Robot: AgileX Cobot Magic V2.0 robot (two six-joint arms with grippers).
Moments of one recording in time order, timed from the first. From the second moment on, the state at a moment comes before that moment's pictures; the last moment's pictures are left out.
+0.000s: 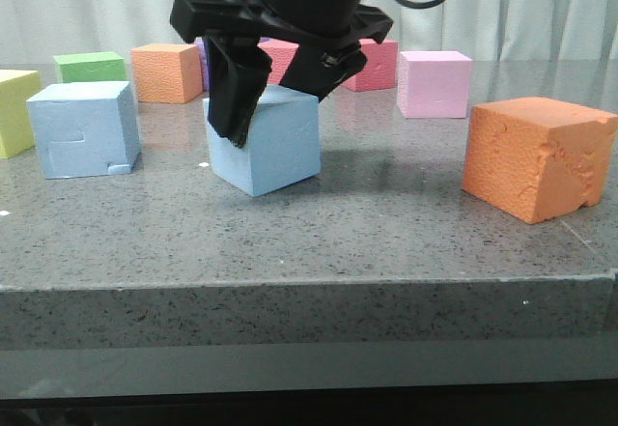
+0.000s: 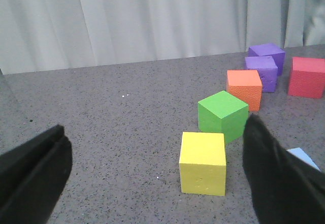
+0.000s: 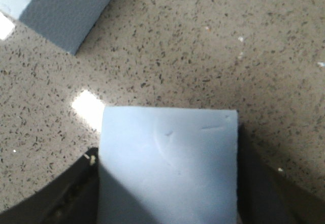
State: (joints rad) left arm -0.01 0.57 -0.68 0.04 0.38 0.06; right arm 0.66 1.80 -1.50 0.18 0.76 -0.08
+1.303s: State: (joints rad) left arm -0.01 0.57 -0.68 0.04 0.38 0.06; right arm 0.61 1.54 -1.50 0.18 0.71 -0.07
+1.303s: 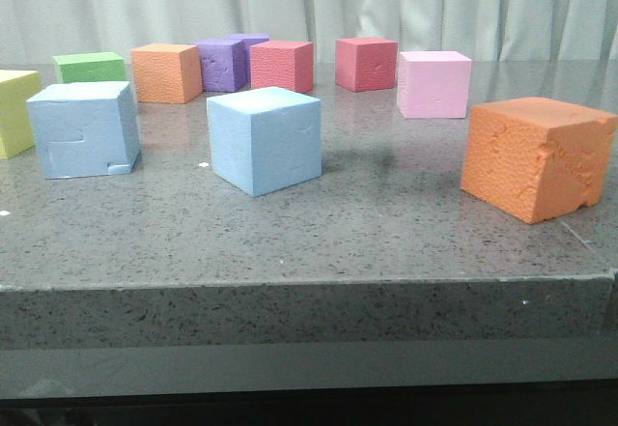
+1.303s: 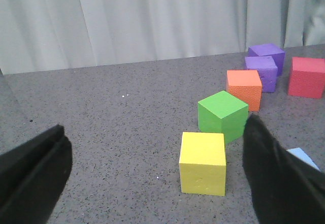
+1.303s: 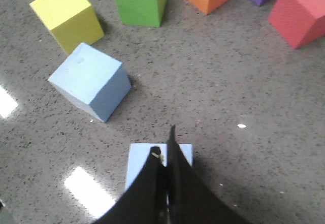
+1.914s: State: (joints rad) left arm -0.01 0.57 -0.68 0.04 0.38 0.06; right arm 0.05 1.13 -1.11 0.11 0.70 -0.04
